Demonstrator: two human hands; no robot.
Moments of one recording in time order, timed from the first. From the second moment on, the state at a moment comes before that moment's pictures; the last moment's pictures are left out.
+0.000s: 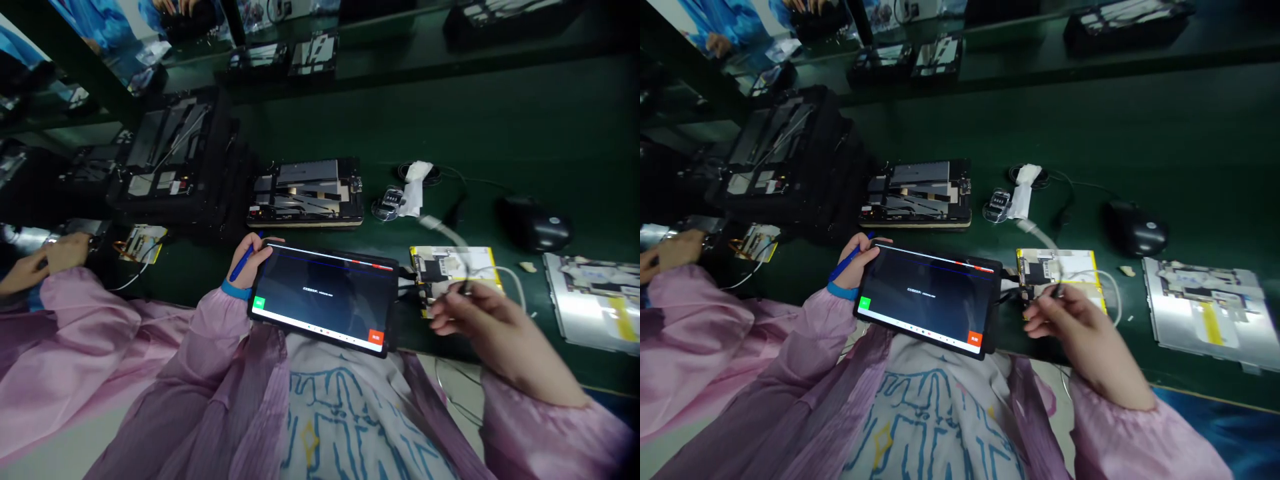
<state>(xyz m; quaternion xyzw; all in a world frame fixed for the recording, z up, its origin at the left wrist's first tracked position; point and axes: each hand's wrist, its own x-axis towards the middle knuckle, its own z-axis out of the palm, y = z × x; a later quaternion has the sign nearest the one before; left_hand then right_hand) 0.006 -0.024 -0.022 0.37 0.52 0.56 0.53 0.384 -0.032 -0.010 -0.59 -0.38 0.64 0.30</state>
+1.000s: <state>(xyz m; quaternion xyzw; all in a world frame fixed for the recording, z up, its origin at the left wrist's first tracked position) 0.010 -0.032 -0.031 0.34 0.49 0.59 0.54 0.302 -0.121 -0.028 -0.40 -0.89 0.03 0.23</state>
